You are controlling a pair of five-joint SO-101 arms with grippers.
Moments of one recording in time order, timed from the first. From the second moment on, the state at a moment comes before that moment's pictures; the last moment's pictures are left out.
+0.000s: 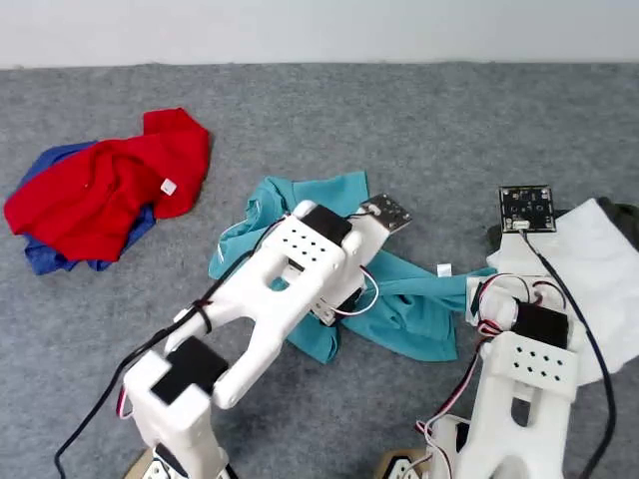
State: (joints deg) left arm 33.2 17.5 5.8 86.8 -3.4; right arm 15.7 -47.3 55.7 57.1 16.2
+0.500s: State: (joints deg) left arm 33.2 26.3 5.7 82.7 -3.4; right arm 15.7 -47.3 55.7 57.1 16.2
